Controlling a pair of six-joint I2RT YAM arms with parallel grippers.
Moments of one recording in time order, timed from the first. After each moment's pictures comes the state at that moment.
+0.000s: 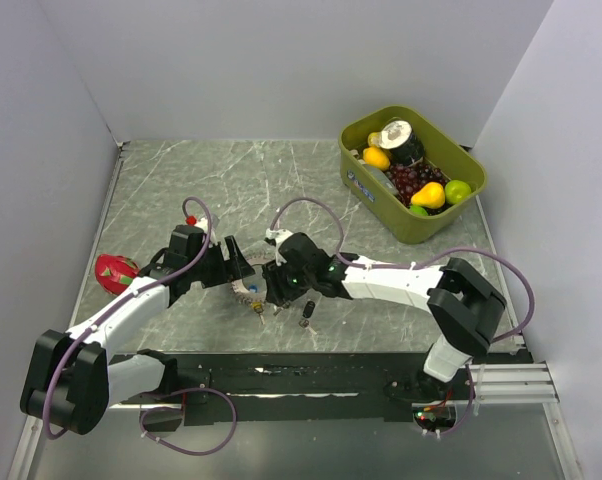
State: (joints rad) left arm -0.32 1.13 0.58 -0.20 0.29 -0.59; right arm 0.97 1.62 1.00 -0.17 -0.10 0.43
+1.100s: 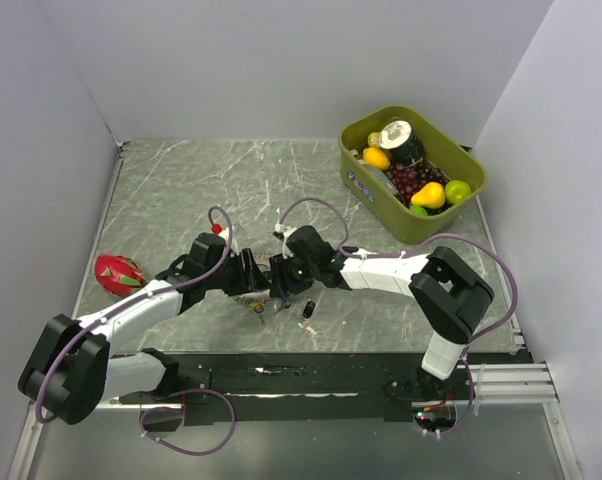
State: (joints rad) left arm -0.50 1.18 0.54 -0.08 0.34 -0.68; right arm 0.86 1.73 0.99 -0.08 -0.24 0.47
